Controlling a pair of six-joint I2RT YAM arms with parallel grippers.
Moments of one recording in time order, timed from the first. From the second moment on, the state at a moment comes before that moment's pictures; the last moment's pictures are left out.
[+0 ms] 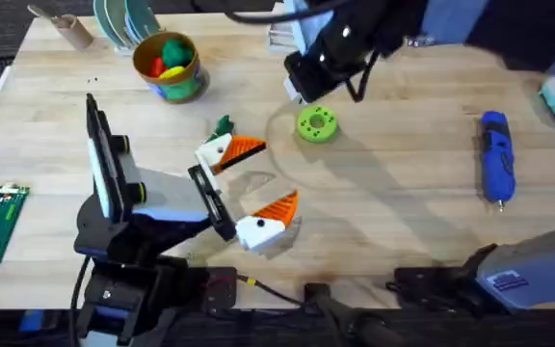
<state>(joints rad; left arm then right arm) -0.14 0.01 0.01 -0.08 0.91 -0.06 0.69 1.73 1.57 -0.98 0.06 0.13</state>
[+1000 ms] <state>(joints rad) -0.14 0.01 0.01 -0.08 0.92 -0.06 1.00 1.73 1.83 -1.11 -0.08 -0.08</state>
